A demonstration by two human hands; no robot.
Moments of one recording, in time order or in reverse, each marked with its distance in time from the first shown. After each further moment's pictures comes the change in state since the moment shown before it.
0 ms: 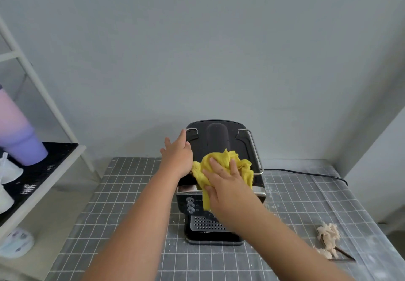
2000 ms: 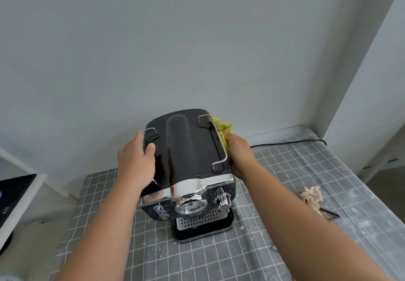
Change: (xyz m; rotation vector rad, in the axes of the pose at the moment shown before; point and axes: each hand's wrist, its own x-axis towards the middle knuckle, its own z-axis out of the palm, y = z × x) left_hand 0.020 -0.002 0.013 0.197 0.208 0.177; right_hand 0.065 0.141 0.029 1.541 0.286 0.869
